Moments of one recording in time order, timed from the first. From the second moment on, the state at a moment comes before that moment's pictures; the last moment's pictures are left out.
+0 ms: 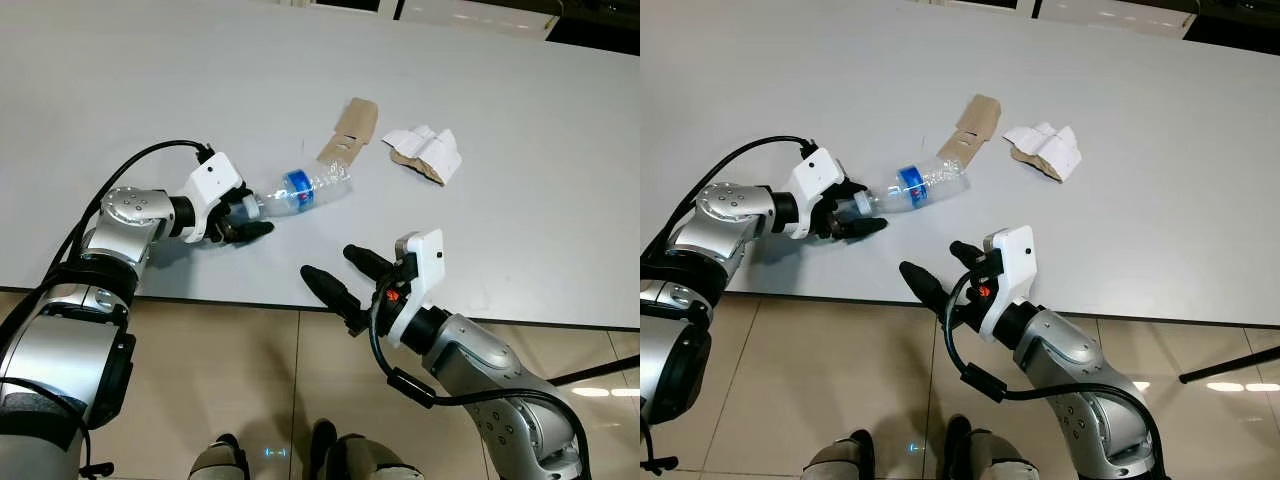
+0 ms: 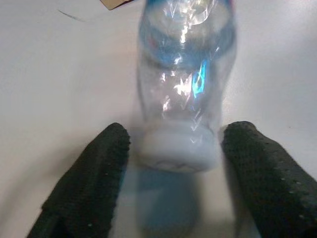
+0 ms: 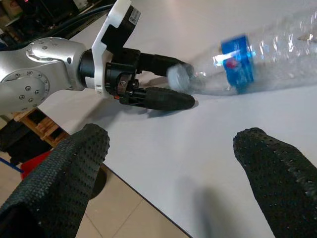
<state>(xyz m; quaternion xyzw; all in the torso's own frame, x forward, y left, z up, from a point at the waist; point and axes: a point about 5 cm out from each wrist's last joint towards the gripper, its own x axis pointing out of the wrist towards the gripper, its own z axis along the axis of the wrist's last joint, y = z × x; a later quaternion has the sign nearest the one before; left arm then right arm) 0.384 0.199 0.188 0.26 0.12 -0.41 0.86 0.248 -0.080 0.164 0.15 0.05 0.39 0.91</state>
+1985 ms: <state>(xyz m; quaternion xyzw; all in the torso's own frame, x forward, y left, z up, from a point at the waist) 0.380 0.226 0.201 0.23 0.12 -0.41 0.88 0.269 -0.073 0.161 0.15 0.04 0.38 0.91</state>
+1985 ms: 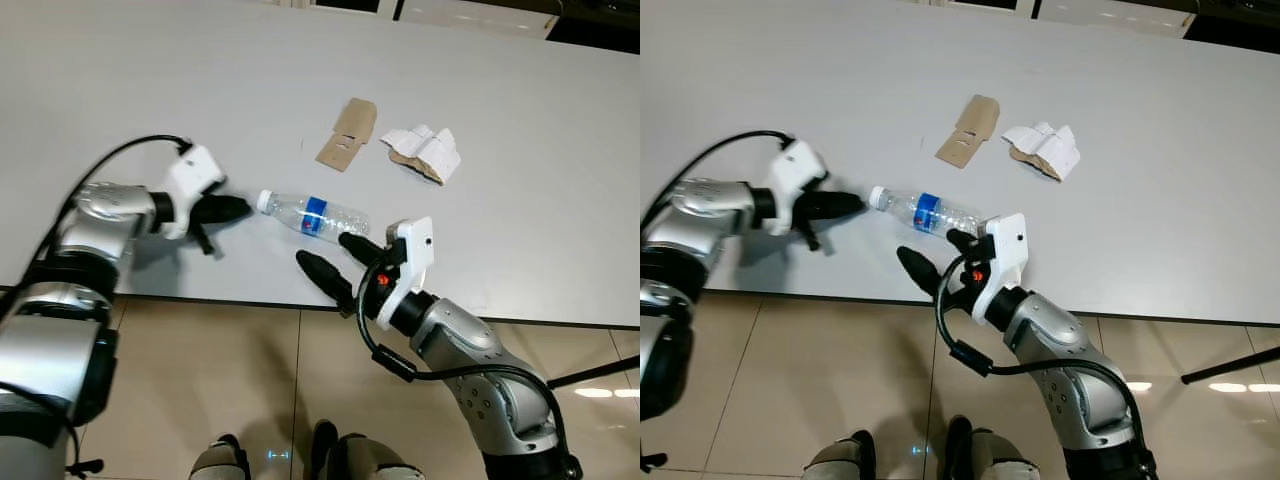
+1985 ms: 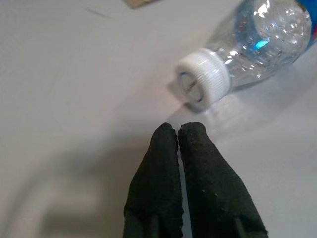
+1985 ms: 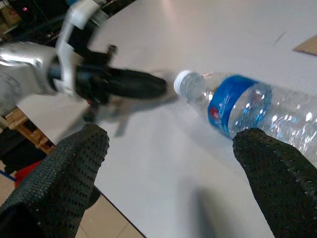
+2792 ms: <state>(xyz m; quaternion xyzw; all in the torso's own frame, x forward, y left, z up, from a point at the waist) 0.383 0.230 0.232 0.19 0.06 -0.41 0.89 0.280 -0.066 0.160 0.16 0.03 0.38 0.91</state>
